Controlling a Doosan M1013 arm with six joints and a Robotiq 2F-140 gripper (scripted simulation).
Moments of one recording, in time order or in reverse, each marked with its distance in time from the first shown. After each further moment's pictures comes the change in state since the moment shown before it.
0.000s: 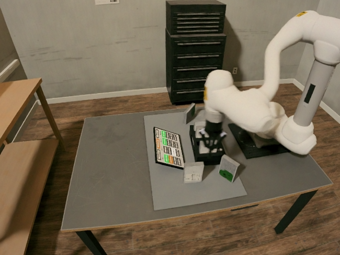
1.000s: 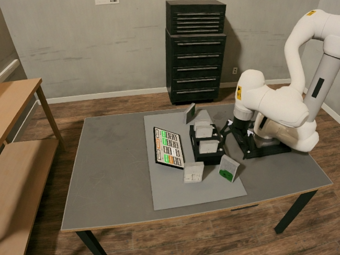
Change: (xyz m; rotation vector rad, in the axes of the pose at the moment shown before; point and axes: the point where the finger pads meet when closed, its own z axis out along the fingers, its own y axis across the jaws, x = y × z) arm 0.048 0.111 0.005 0.025 0.002 0.549
